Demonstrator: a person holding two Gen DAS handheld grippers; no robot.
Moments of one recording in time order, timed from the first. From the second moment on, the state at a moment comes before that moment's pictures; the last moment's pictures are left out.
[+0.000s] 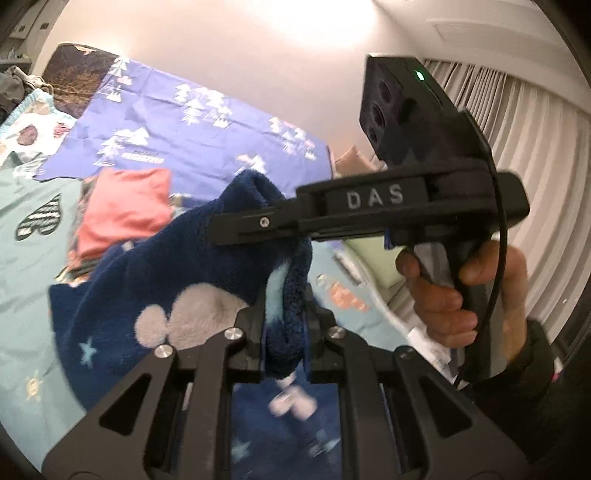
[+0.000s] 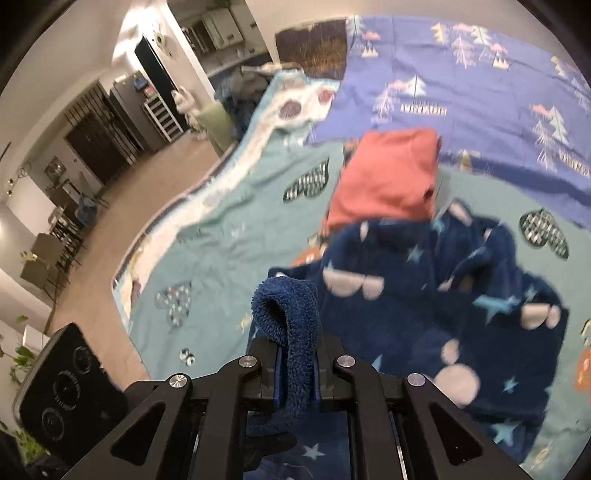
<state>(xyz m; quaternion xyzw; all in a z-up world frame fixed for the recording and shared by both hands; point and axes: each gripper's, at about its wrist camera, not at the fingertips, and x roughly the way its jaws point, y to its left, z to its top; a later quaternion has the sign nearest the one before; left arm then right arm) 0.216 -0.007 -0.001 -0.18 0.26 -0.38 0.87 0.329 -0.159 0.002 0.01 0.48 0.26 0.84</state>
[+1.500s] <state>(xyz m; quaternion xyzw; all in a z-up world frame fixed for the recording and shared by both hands) 0.277 -0.114 -0.032 -0.18 0.37 -0.35 0.84 0.405 -0.414 -0.134 0.06 0.54 0.09 0.84</state>
